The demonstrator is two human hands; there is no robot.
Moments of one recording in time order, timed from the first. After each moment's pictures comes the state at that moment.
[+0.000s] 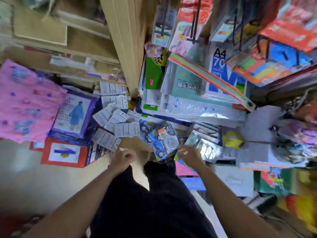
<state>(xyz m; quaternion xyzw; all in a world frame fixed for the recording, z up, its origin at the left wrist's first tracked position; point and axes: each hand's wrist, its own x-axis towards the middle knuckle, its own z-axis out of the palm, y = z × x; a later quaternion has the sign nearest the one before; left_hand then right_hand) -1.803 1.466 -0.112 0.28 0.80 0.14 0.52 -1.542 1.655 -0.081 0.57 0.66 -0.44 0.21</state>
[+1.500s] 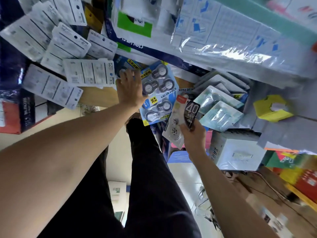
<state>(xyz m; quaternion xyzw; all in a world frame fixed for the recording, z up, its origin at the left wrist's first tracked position) -1.730 1.609 -0.351 0.43 0.85 -0.07 0.29 -1.493 1.620 -0.249 0.73 0.49 -0.47 0.00</state>
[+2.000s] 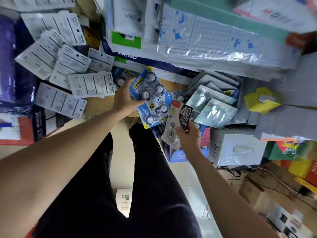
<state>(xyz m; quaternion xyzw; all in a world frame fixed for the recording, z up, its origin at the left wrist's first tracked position) -1.751 1.590 -0.303 0.30 0.79 0.25 0.47 -1.496 1.609 -0.231 0.74 0.47 -0.48 -0.01</state>
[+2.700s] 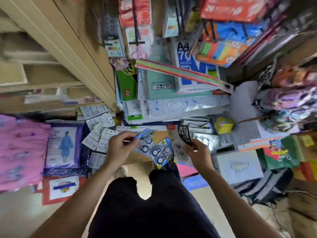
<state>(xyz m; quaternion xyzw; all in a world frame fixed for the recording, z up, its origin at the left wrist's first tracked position) -1.792 1.576 -0.021 0.41 0.75 0.35 0.38 -1.511 1.643 -0.014 0.68 0.53 -0.48 -0.14</state>
